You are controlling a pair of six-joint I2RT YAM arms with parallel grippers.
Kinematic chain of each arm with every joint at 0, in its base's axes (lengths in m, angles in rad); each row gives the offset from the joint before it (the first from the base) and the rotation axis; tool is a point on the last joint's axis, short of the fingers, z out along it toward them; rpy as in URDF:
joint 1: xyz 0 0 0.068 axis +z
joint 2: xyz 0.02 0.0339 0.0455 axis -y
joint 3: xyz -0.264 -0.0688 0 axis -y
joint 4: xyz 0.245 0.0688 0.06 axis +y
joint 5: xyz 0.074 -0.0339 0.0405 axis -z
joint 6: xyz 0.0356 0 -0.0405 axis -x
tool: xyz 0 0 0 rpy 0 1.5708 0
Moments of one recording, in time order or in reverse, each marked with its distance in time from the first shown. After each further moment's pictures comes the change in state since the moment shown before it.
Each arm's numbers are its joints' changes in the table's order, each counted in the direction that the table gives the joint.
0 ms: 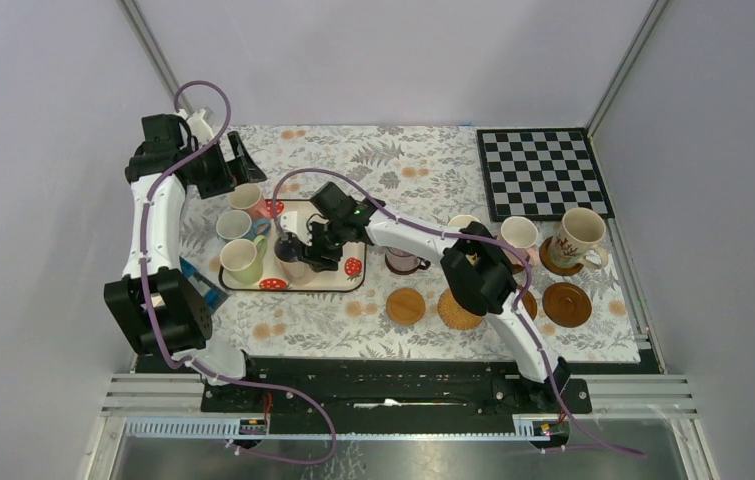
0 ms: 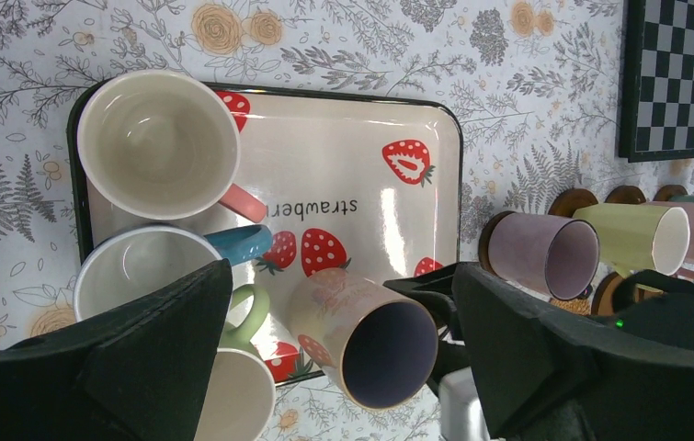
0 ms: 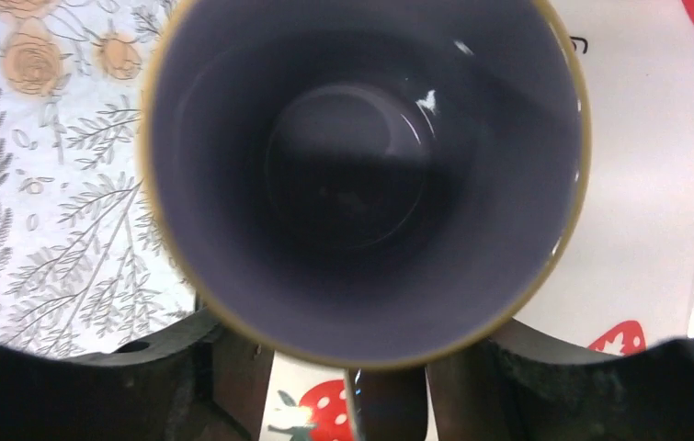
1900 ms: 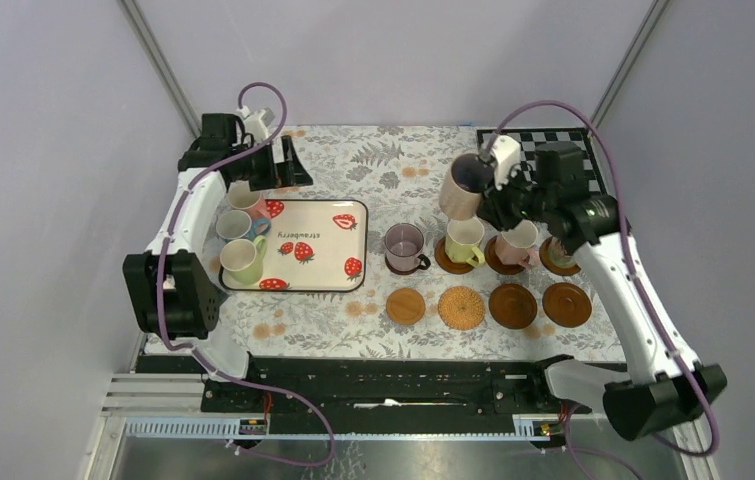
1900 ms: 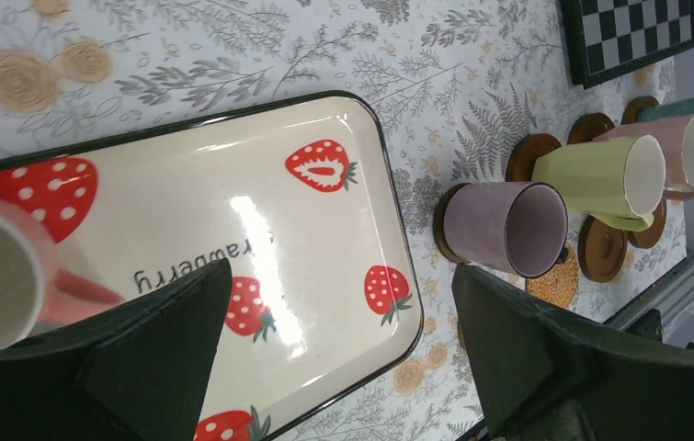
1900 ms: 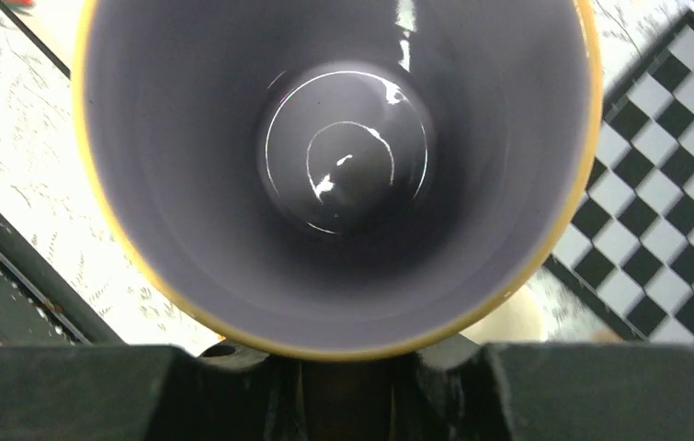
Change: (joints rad) left arm -0.215 -0.079 -0.047 -0.157 0.069 -0.009; right arm -0.628 1.094 -0.592 0.260 0.056 -0.264
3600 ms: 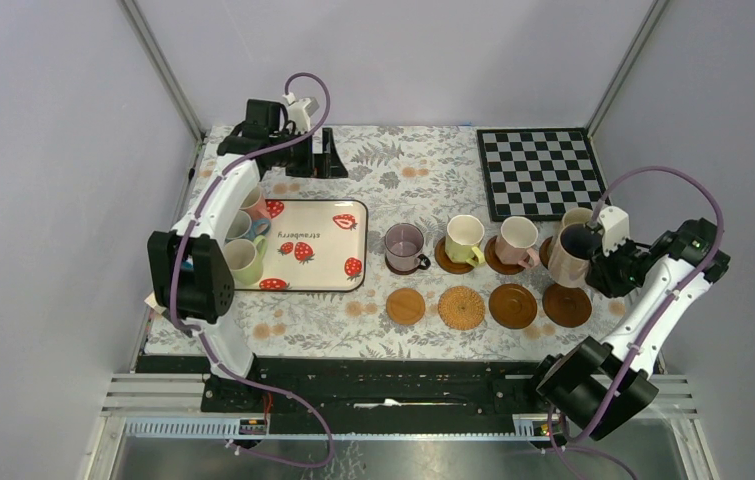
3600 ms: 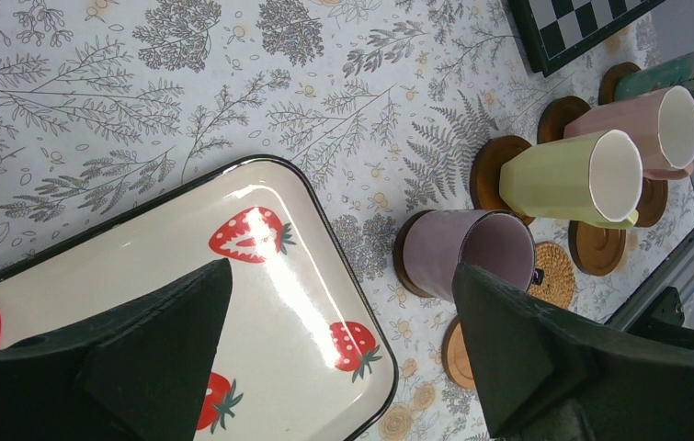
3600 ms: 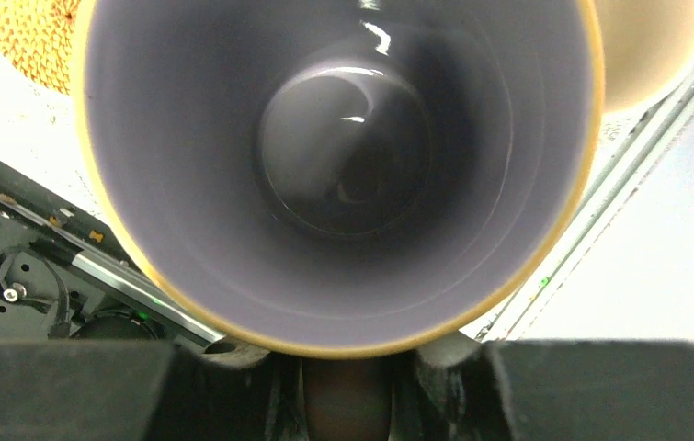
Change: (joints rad) left arm -0.193 -0.136 0.148 -0.054 -0.038 0.009; right arm -1.077 0.085 -0.201 0.573 -0.249 1.000
